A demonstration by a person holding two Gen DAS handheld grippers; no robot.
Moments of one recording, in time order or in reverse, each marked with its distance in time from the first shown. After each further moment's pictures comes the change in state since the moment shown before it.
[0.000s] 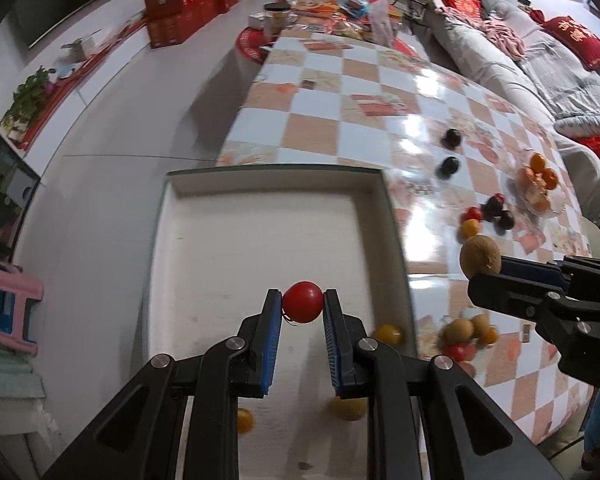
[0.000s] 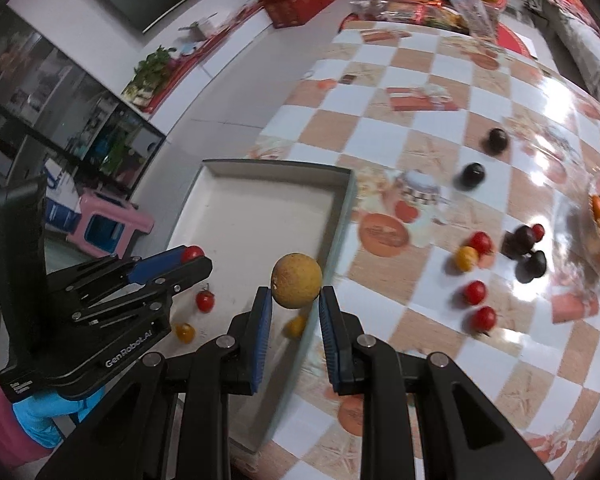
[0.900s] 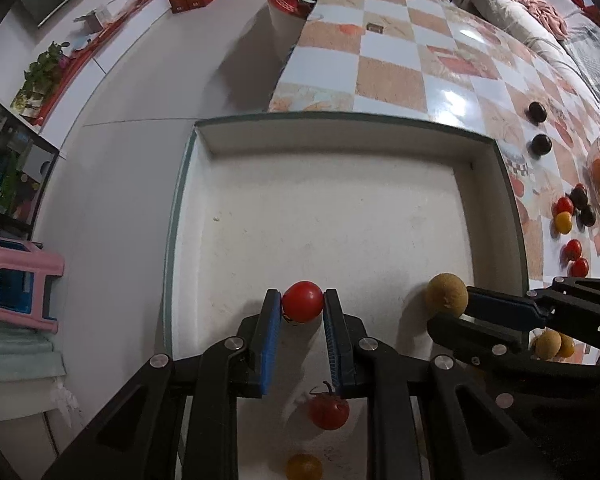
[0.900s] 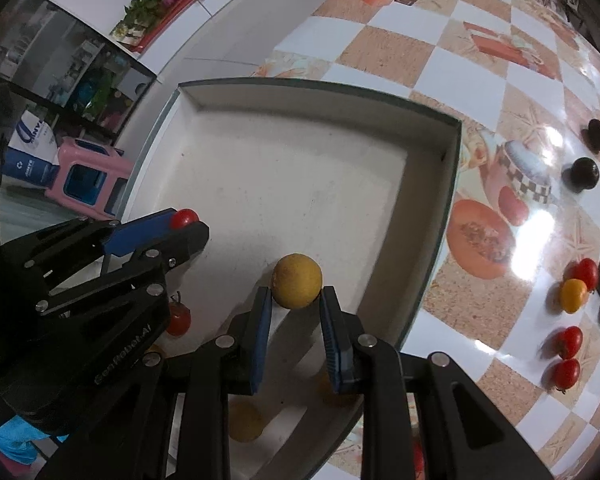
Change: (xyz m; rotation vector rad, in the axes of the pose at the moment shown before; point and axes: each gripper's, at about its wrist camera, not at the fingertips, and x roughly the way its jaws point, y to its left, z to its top) left arm 0.074 0.038 0.011 -0.021 0.151 0.105; right arm 0.120 0.024 0.018 -0.054 0.214 -0.034
